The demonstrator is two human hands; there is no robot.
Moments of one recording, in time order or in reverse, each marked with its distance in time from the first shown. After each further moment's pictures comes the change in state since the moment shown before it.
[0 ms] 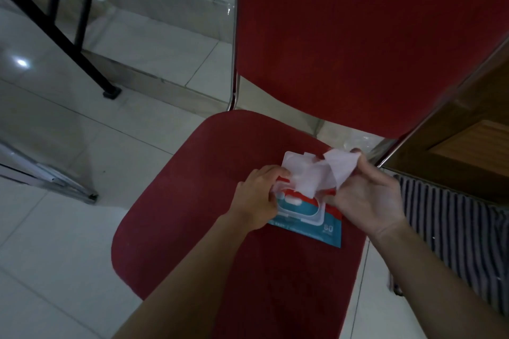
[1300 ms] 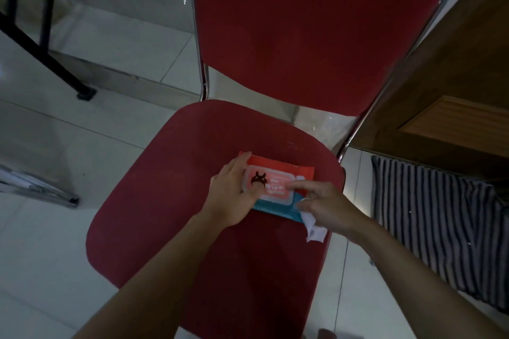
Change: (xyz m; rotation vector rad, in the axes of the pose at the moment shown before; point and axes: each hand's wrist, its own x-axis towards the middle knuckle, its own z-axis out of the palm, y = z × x) left_hand -0.015 0.009 0.011 -0.050 0.037 -0.103; right_hand -0.039 0.015 -0.012 -1.323 0.127 0.140
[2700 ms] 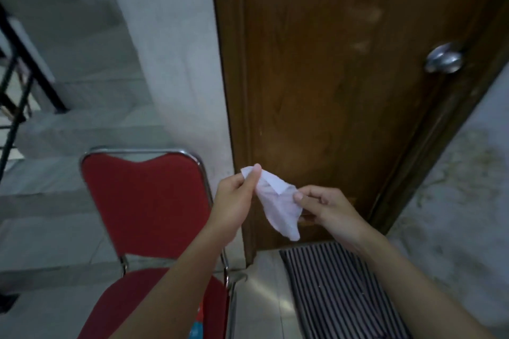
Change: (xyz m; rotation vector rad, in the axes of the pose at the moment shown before) left_hand -0.089 0.463 -0.092 -0.679 -0.086 0.382; right_hand -0.322 -0.124 -0.263 0.372 0.542 -0.431
